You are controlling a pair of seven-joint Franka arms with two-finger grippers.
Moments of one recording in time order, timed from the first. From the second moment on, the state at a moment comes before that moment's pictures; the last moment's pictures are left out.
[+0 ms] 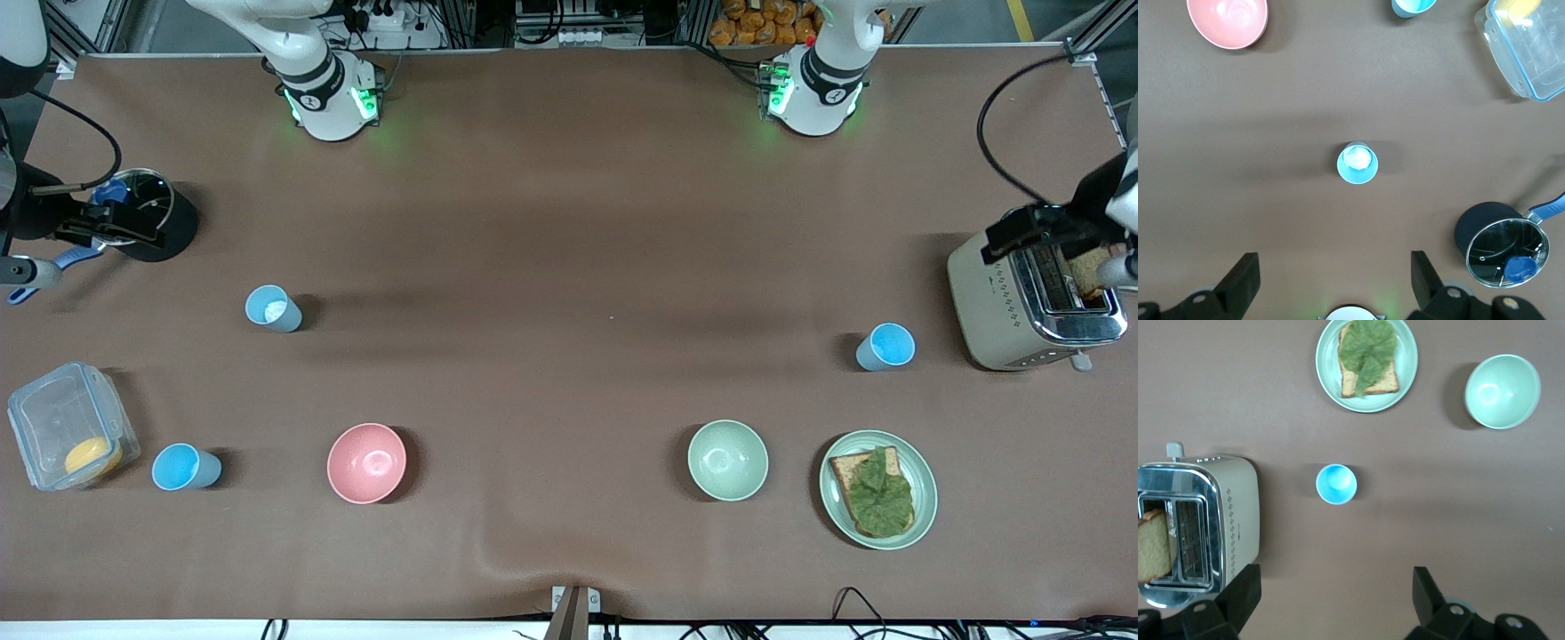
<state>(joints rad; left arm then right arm) 0.04 0.09 -0.04 -1.57 0.01 1.64 -0.07 -0.06 0.06 0.02 -1.56 0.01 1.45 -0.01</state>
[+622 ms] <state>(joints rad) 0.11 0.20 -0.04 -1.96 0.03 2.20 -0.07 -0.07 0.11 0.01 -1.57 0.01 1.44 -0.01</state>
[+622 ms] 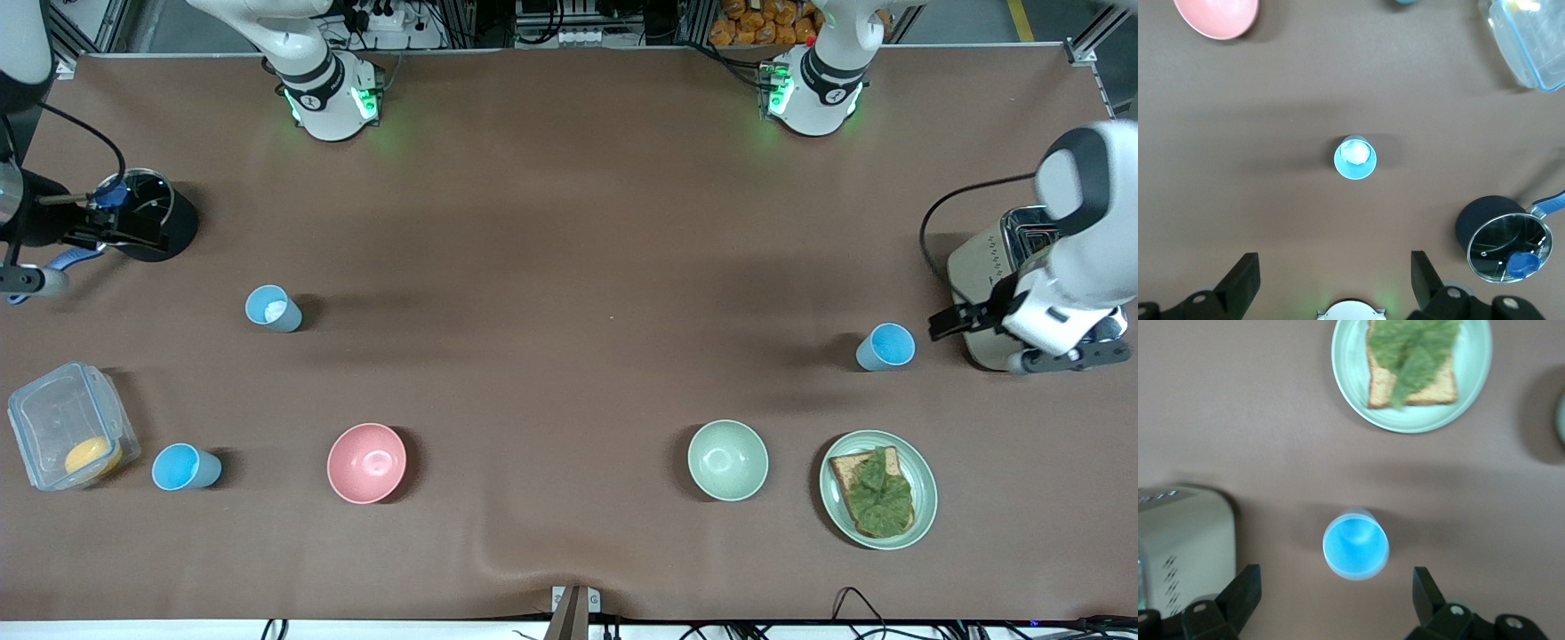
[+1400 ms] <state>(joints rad) 0.14 0.32 -0.04 -2.10 0.03 2.37 -0.06 -0.15 0.22 0.01 -1.95 0.00 1.92 -0.05</state>
